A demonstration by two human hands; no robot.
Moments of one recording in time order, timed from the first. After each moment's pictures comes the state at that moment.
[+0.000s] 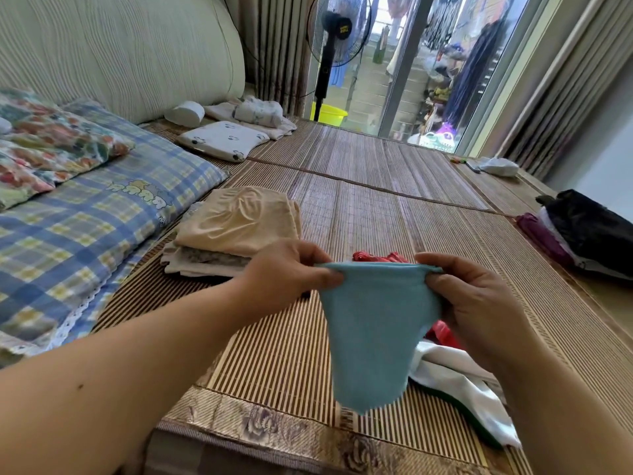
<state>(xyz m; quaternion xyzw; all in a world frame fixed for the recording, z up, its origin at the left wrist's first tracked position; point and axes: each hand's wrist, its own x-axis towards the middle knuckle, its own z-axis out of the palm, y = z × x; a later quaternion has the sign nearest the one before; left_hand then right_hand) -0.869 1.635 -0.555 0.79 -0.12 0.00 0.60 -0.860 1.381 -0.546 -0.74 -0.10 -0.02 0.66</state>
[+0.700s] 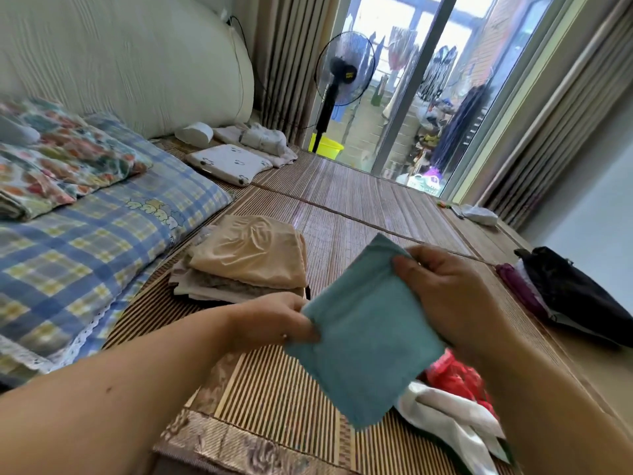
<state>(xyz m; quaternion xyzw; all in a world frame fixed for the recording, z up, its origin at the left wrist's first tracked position) -0.873 1.675 -0.558 0.70 -0.16 -0.23 0.66 -0.879 1.463 -0.465 -0.86 -0.14 -0.09 0.48</state>
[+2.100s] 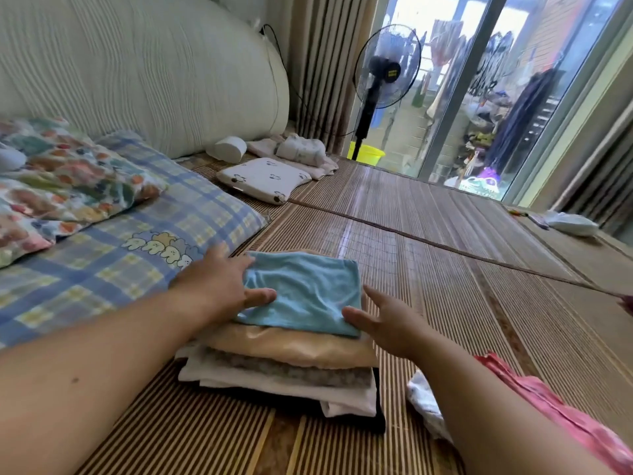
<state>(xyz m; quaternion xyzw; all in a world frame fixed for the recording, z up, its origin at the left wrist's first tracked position) -0.698 1.835 -0.610 0.98 0.14 0.04 0.15 -0.636 1.565 -0.608 -0.95 -0.17 0.11 0.25</state>
